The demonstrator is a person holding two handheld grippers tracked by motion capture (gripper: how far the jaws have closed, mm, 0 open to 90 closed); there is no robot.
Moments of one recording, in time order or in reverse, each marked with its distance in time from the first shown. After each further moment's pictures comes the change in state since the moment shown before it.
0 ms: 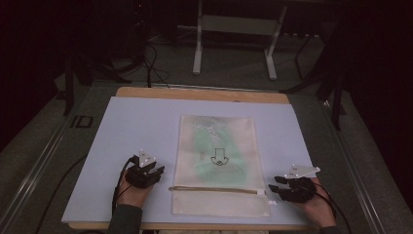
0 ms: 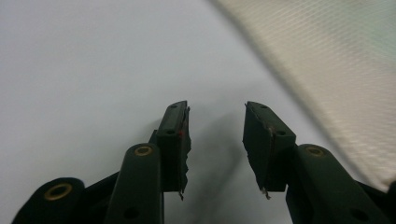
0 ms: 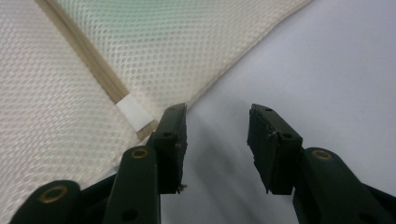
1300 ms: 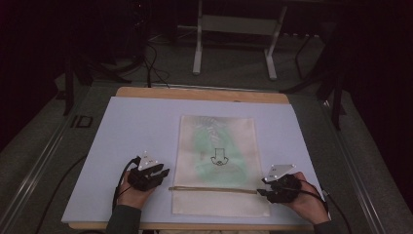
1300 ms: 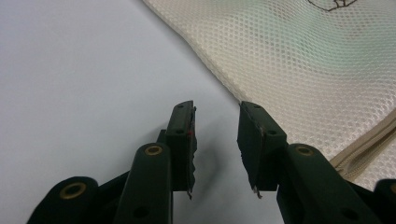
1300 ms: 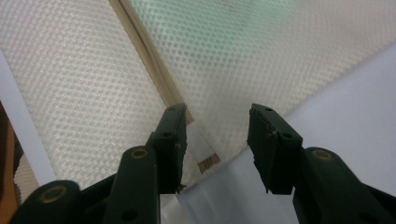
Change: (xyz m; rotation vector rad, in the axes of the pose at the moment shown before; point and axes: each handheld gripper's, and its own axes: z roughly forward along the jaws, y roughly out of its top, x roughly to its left) left arm -0.005 0.000 -0.004 -0.050 -0.150 0.057; right arm 0.037 0.045 0.006 0.150 0.038 -0.204
